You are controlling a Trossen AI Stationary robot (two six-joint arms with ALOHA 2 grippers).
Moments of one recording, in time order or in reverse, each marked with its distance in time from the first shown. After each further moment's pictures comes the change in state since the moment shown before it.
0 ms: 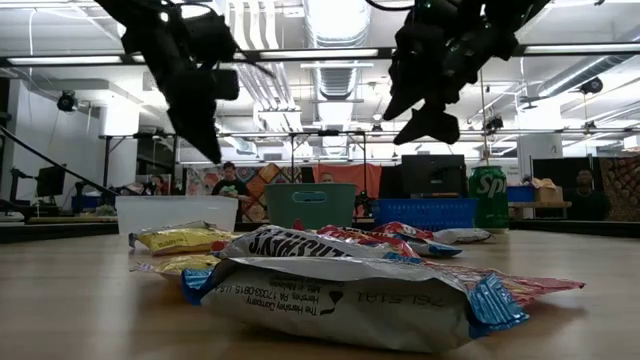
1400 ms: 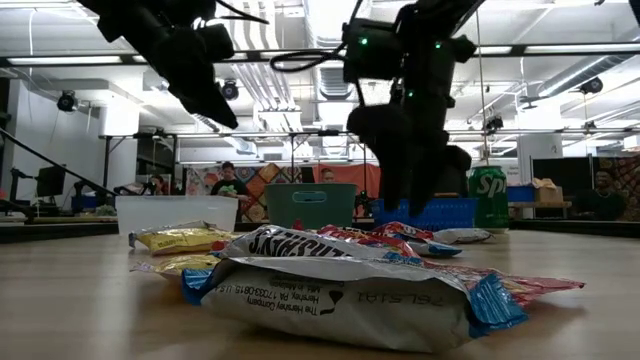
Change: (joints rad) left arm -0.114 -0.164 -0.090 0.211 -0.009 0.042; right arm 0.239 0.462 0.300 -0.352 0.302 0.287
